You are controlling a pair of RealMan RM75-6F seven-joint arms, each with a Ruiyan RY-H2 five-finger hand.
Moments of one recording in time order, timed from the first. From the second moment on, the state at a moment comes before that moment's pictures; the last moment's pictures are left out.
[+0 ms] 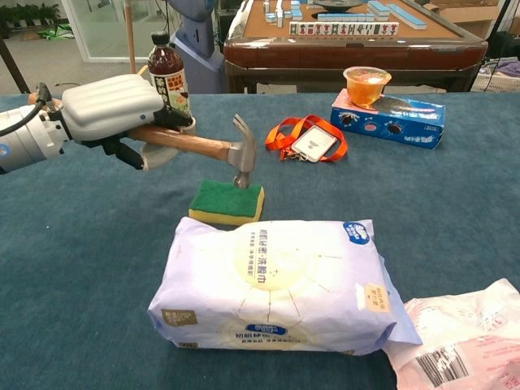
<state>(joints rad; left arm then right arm) -0.87 -1.74 0.06 -0.53 1.82 1.37 -0.40 0.06 -0.87 0.00 -1.71 -1.60 1.48 0.12</state>
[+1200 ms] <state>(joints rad) -0.85 -1.75 0.12 -0.49 1.78 1.36 -0.48 0.05 -0.87 0.00 -1.72 -1.60 1.49 0.11</state>
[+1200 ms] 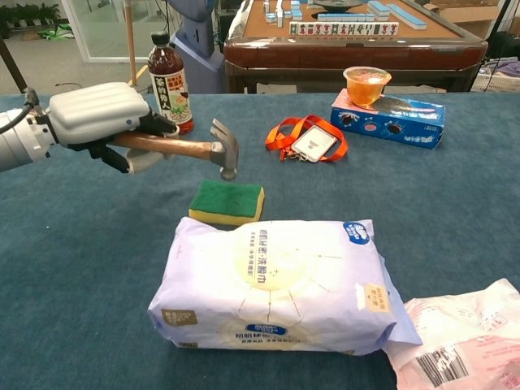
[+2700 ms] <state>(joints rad) -0.76 -1.47 0.00 -1.02 1.48 1.02 -0.20 0.05 -0.88 0.00 -1.70 -1.62 1.50 0.14</state>
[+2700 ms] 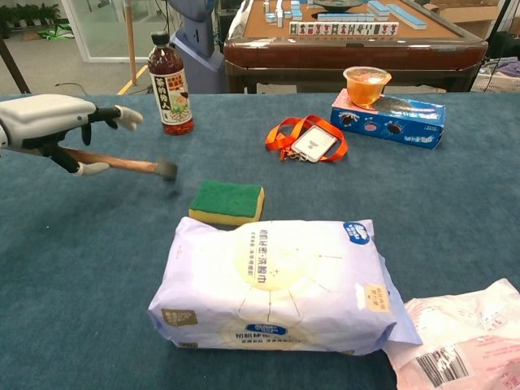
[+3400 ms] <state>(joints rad) -0.45 -1.23 -0.10 -1.54 1.18 1.31 0.08 0.08 -0.90 0.01 -1.65 -1.65 1.48 0.17</state>
